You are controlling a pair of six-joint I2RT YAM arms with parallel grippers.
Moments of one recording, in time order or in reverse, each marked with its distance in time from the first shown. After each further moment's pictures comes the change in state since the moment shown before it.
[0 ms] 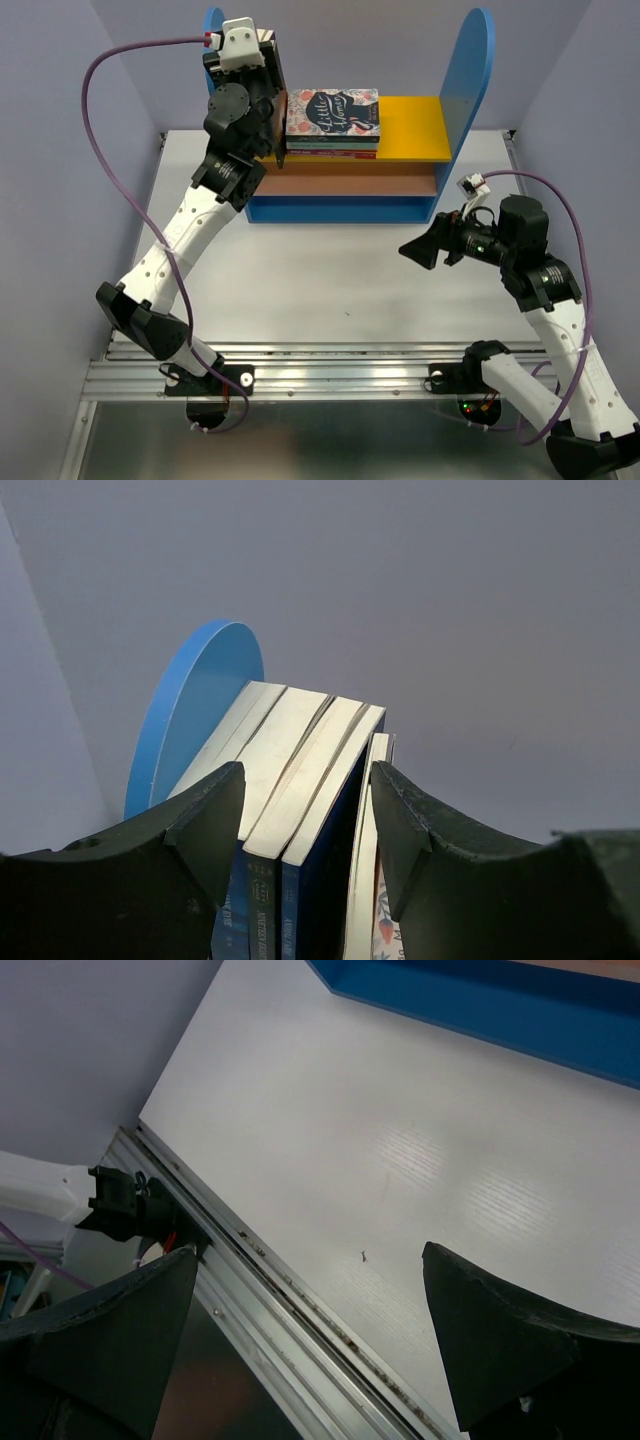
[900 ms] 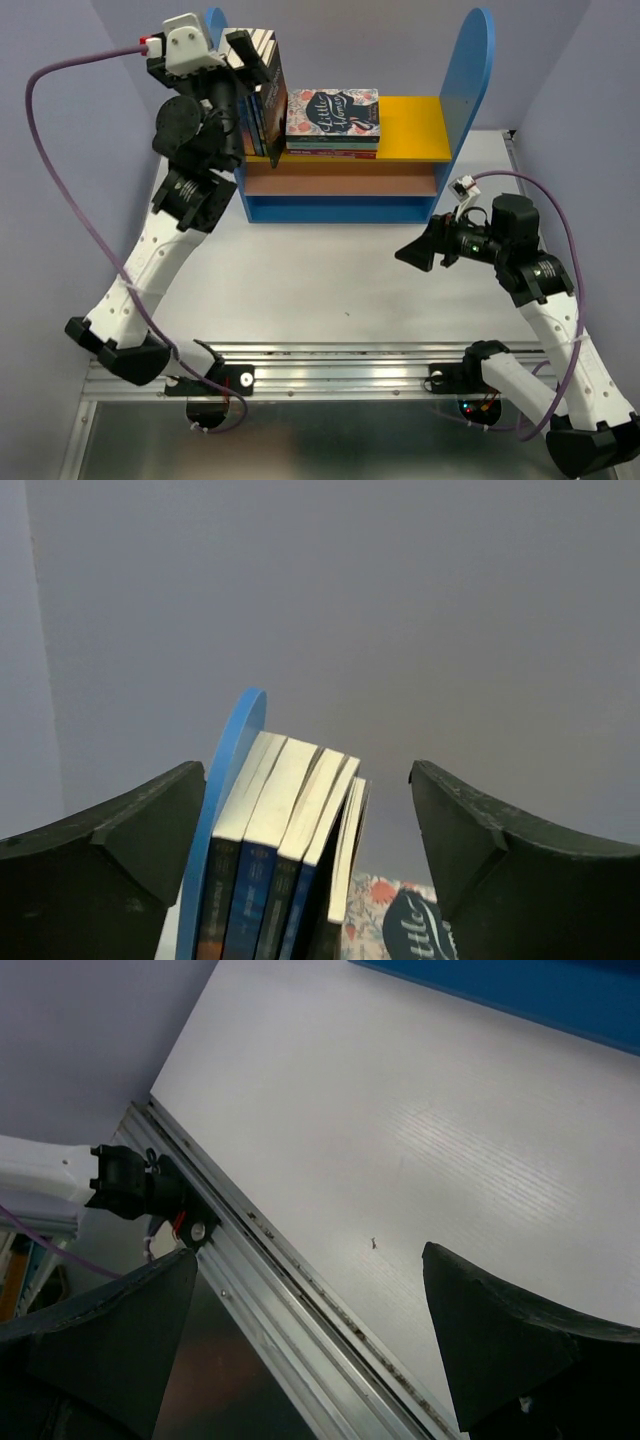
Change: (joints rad) left arm -0.041 -0.098 0.084 -0.041 -0.032 -0.040; right arm 0.000 0.034 -0.031 0.012 -0.060 -0.013
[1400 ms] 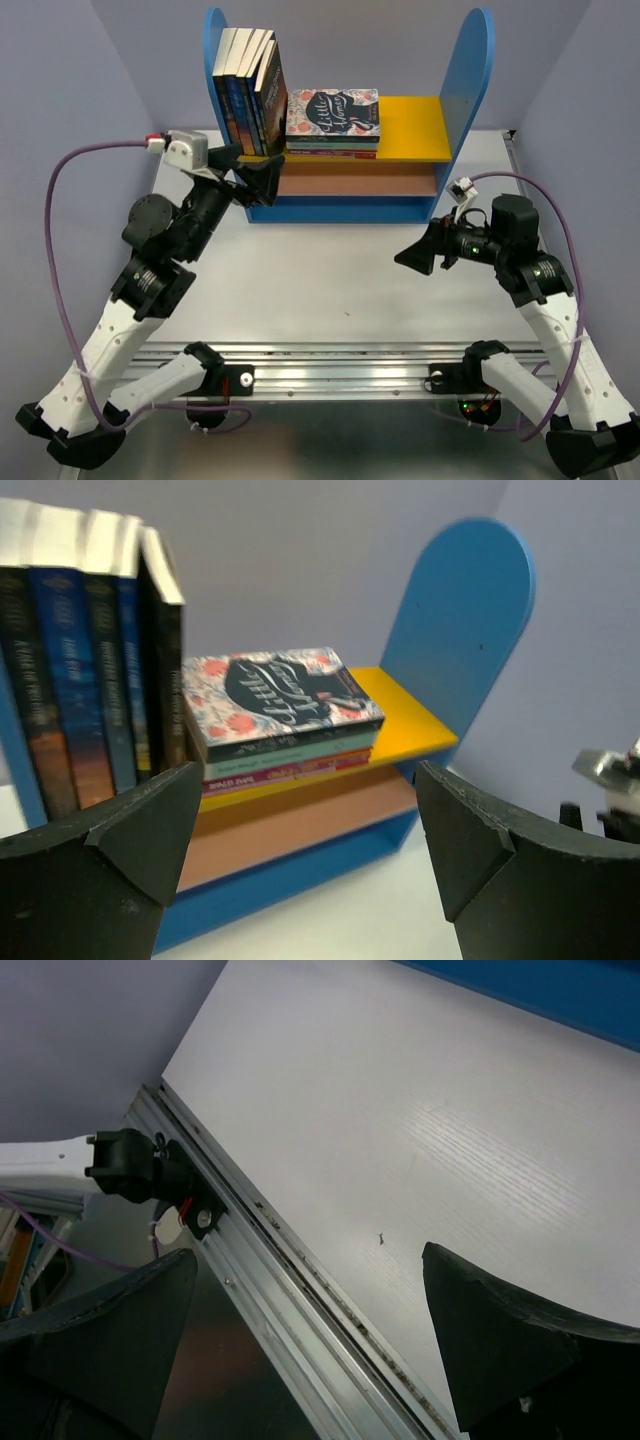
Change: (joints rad) left arm 0.006 -0.580 -0.664 -0.192 0.584 -0.322; right arm 0.000 -0.002 -0.002 -0.002 -0.048 -0.029
